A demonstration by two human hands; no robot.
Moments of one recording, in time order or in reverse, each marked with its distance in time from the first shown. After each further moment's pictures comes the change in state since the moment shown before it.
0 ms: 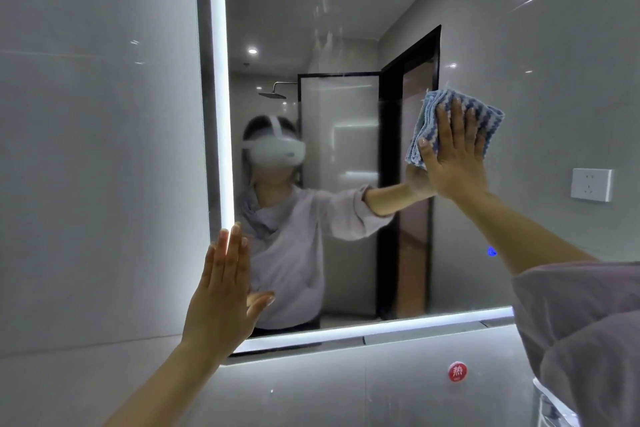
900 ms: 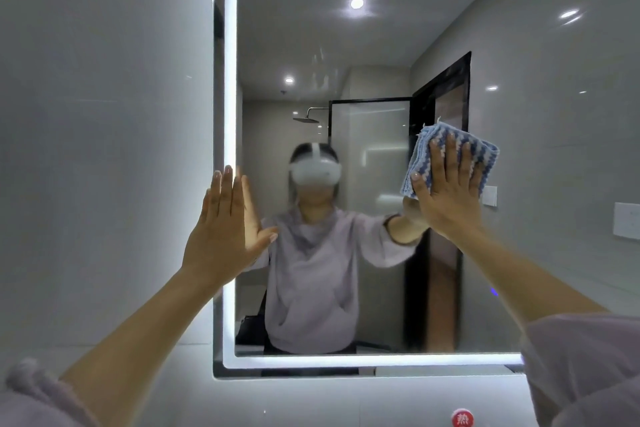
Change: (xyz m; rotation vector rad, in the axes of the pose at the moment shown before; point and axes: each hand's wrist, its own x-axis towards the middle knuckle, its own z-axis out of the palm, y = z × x) left_hand 0.077 0.003 -0.101 0.001 0.135 -0.158; right_hand -0.001 0.003 -0.001 0.107 -0.001 -0.072
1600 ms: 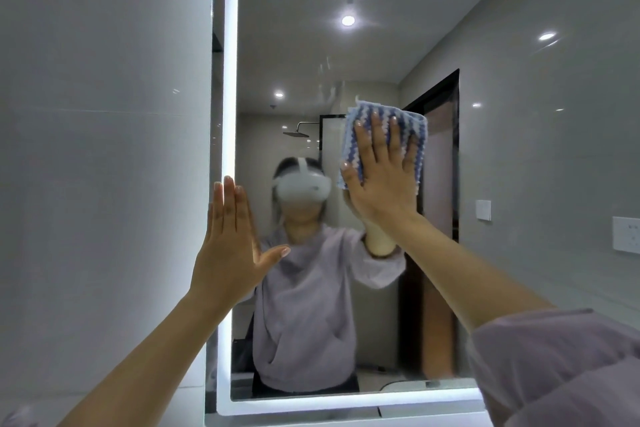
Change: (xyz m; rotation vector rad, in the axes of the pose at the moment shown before) left_hand 0.021 -0.002 0.030 -0.161 0.067 -0.010; right_hand 0.040 -0.120 0.006 -0.060 0.051 -0.202
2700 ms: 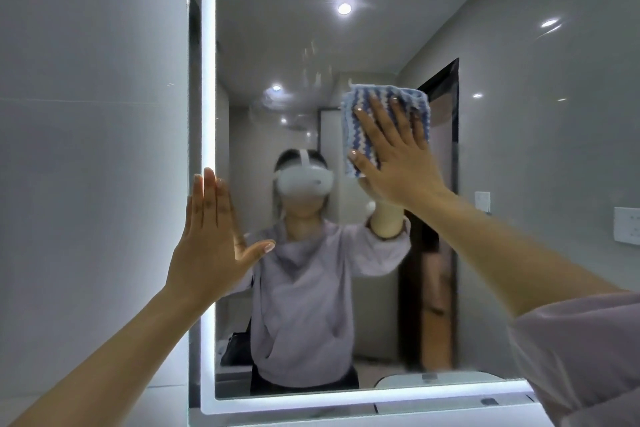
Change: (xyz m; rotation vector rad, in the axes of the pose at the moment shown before) left_hand -0.001 -0.001 0.002 0.043 0.007 0.003; right_hand 0.010 0.049 -0.012 -0.096 -0.078 -0.176
